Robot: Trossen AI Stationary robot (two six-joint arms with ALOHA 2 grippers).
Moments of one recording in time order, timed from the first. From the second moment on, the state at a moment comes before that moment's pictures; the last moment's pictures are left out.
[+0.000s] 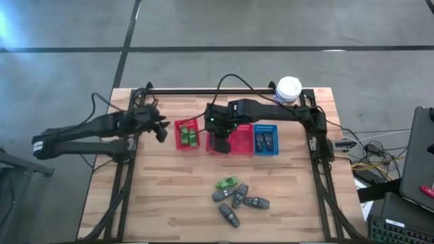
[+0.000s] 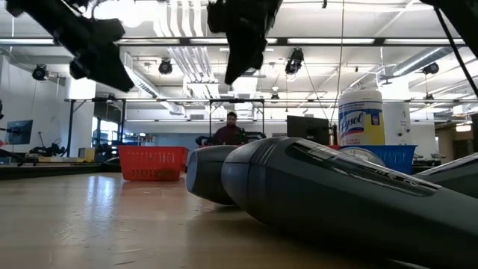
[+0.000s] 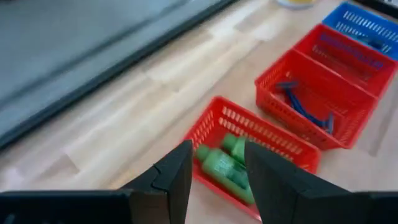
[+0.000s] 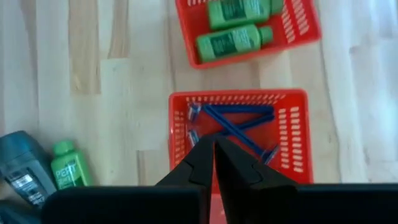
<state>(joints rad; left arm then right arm) 0.25 0.65 0.65 -0.65 -0.33 -0.35 -0.10 2.04 1.99 -1.07 -0.03 0.00</state>
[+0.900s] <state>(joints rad) 0.81 1.43 0.85 -0.56 0.25 -0.10 -0.10 1.74 1.62 -0.94 0.03 0.19</state>
